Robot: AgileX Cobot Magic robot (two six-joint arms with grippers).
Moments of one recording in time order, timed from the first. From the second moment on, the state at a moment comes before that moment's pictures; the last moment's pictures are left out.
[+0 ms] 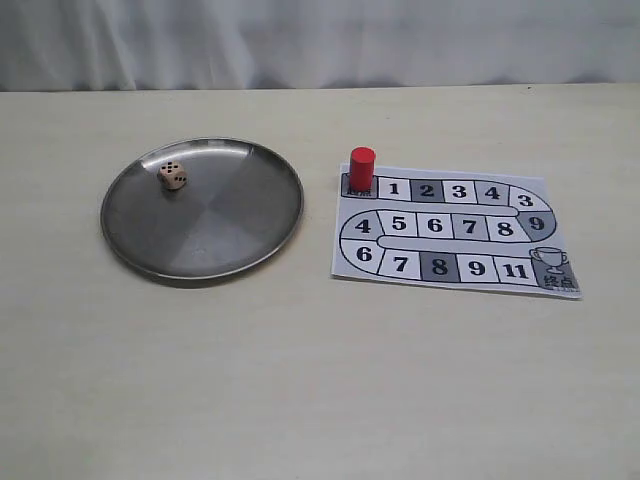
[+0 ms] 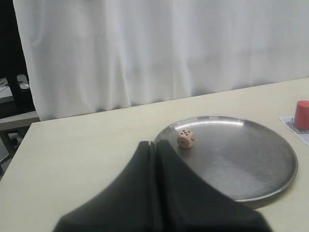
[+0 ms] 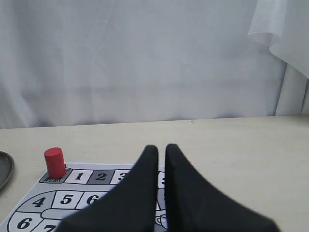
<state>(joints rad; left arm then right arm) 0.00 0.00 0.00 0.14 0.18 -0.10 -0.05 0.05 0.00 0.10 0.05 -0.06</state>
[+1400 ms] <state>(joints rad) 0.00 0.00 0.00 0.14 0.18 -0.10 -0.05 0.05 0.00 0.27 -0.04 0.01</state>
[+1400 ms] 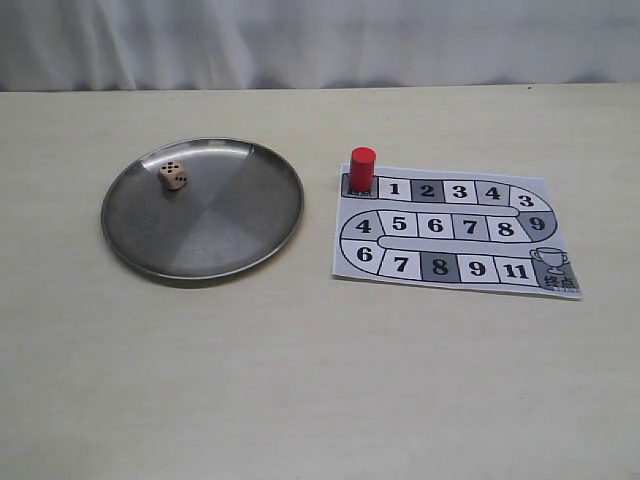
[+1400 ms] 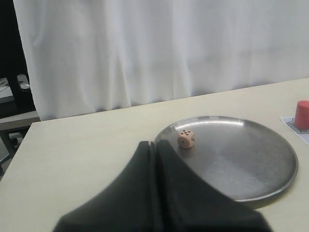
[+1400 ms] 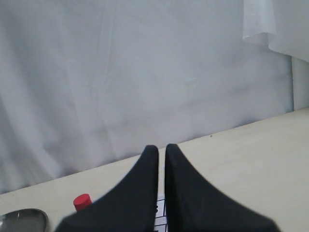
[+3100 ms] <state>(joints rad) 0.00 0.00 0.00 0.14 0.18 -0.10 0.72 2.35 -1.79 0.28 0.17 -0.26</state>
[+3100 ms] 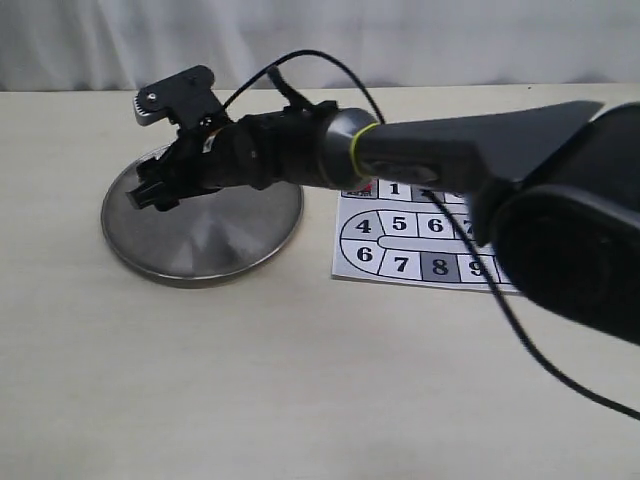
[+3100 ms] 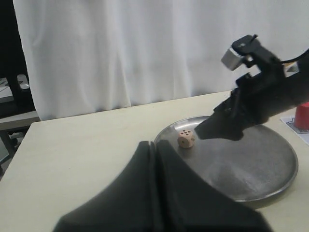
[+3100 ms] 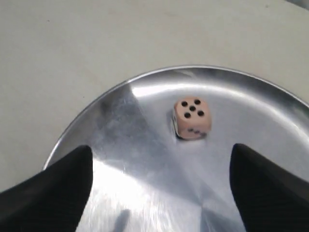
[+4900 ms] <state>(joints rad) 0.00 0.00 0.00 0.14 0.18 -0.10 0.72 2.70 -2.23 0.28 0.22 -0.33</state>
